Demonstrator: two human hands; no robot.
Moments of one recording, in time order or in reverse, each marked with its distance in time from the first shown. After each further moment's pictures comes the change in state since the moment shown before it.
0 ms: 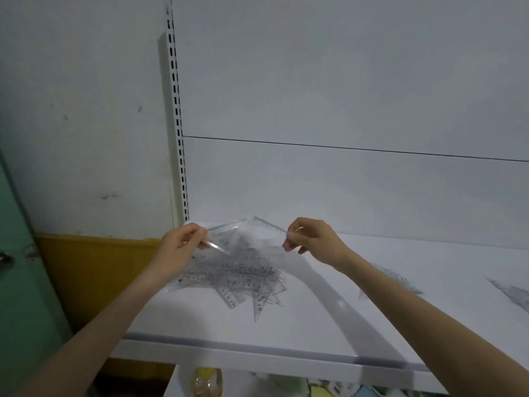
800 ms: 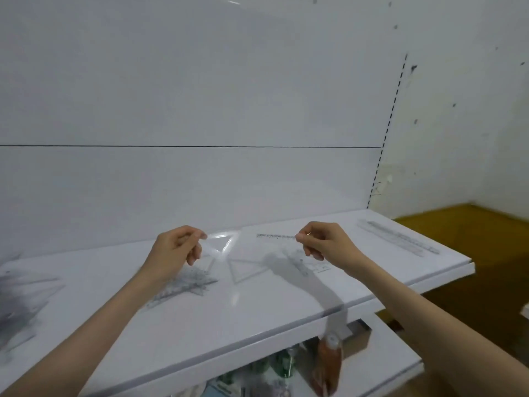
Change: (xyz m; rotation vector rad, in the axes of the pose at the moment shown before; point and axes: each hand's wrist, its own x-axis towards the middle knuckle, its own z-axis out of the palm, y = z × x) left_hand -0.007 0.143 0.340 -0.315 -0.380 0.073; right_hand -0.245 0.107 -0.287 -0.048 0.480 0.221
